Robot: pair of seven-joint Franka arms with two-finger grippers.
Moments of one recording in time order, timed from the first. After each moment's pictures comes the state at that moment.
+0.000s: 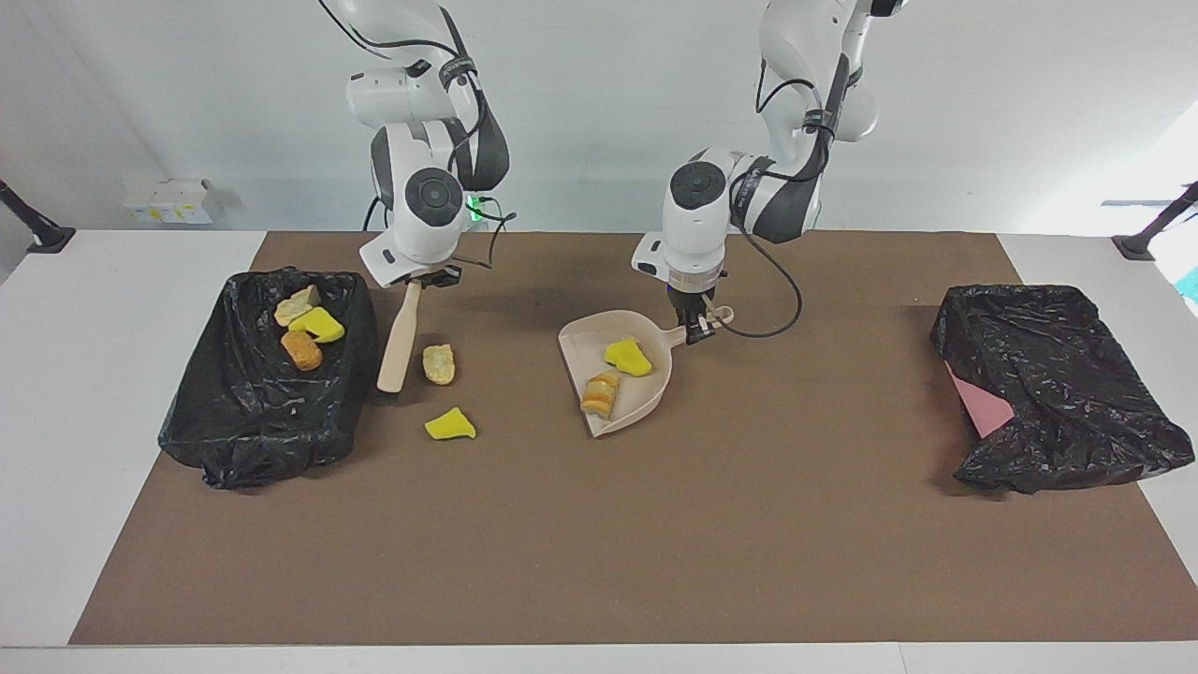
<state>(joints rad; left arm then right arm) -0.66 0.14 0.00 -2.05 0.07 2.07 0.57 0.10 -0.11 0.16 -2.32 -0.23 1.78 0.44</state>
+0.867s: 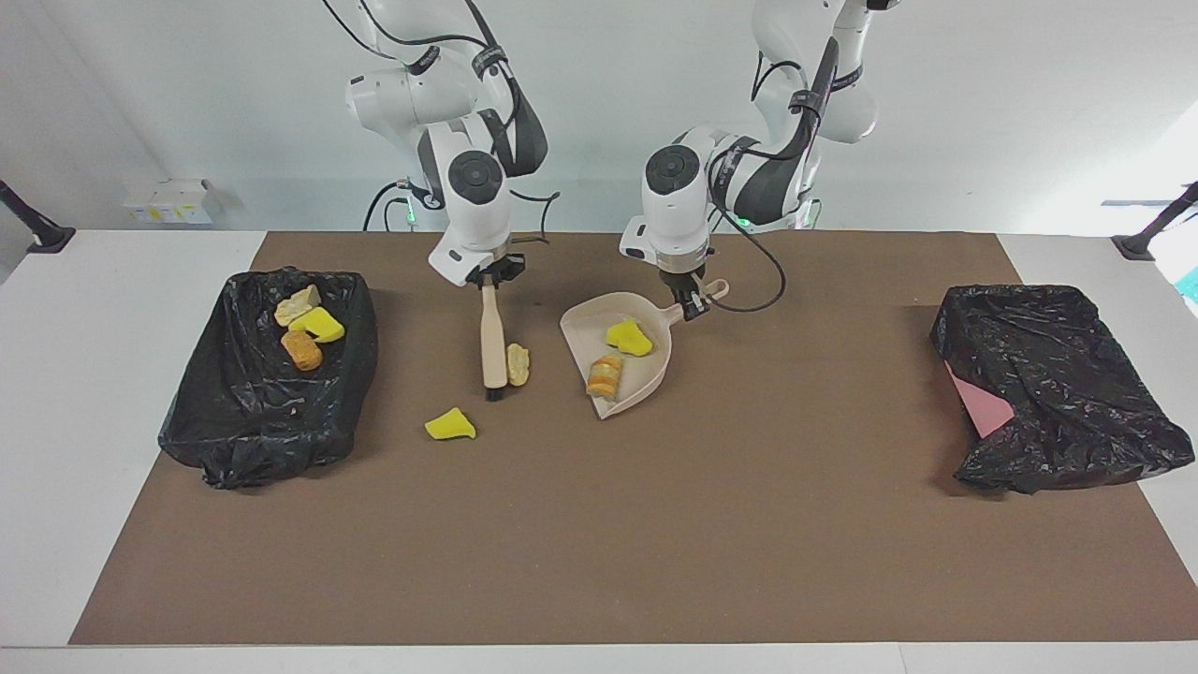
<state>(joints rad) -0.70 0.13 0.00 -2.05 0.09 2.00 0.50 0.30 -0.08 0.17 -2.32 0.06 1.94 0.26</state>
